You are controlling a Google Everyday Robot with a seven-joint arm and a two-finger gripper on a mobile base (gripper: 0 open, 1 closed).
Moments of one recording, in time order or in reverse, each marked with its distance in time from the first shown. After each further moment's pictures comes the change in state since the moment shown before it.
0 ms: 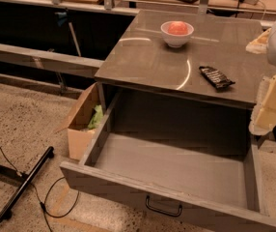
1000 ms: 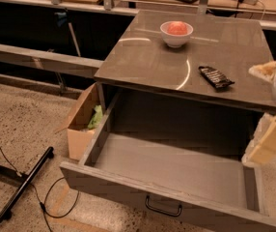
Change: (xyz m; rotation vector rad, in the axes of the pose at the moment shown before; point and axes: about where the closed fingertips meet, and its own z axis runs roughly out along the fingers) arm 0.009 0.038 0.023 0.081 -0.126 0.035
